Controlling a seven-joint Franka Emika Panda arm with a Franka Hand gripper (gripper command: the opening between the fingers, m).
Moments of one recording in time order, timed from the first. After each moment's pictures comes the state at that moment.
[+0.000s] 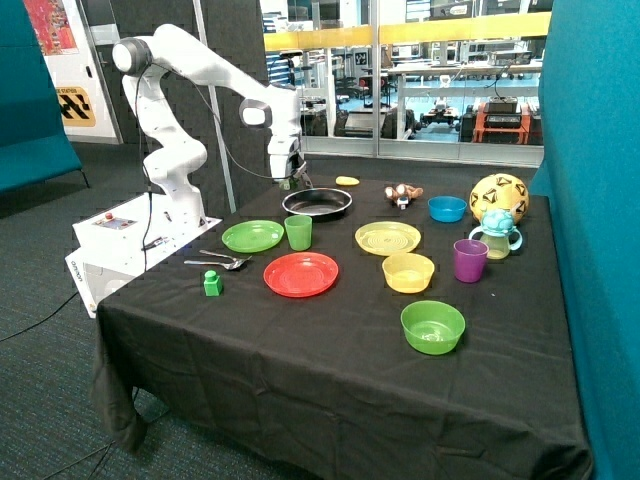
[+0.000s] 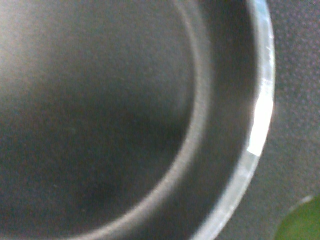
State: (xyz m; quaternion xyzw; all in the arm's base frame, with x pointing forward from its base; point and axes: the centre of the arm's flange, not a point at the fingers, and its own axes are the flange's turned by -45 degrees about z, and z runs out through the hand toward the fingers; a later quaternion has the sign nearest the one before) arm 0.420 0.040 0.391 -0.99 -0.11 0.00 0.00
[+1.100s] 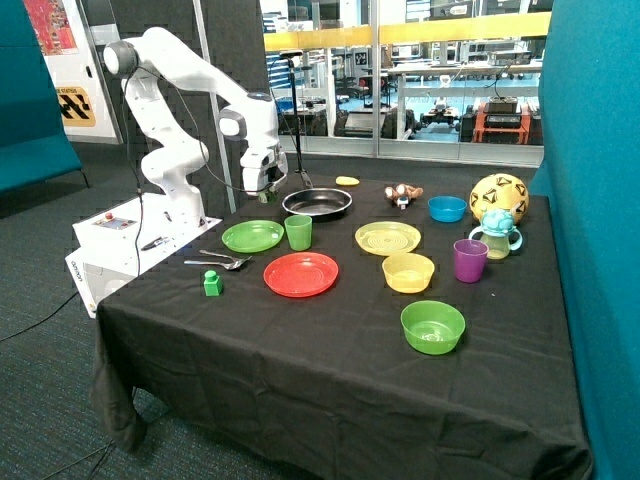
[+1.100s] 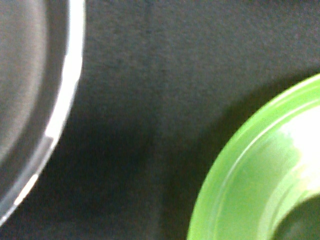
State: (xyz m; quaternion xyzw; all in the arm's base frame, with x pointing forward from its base) arm 0.393 -0.037 0.373 -1.00 -0.05 0.00 0.00
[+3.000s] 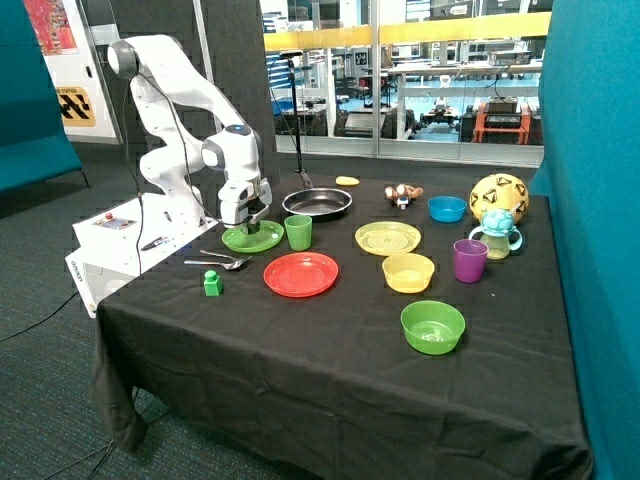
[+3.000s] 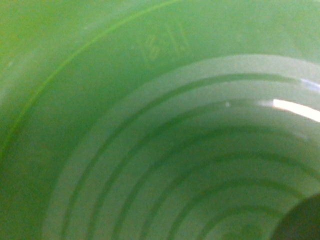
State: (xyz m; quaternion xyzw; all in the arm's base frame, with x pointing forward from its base) arm 0.373 -0.116 0.303 -1.00 -0.02 0.00 0.00
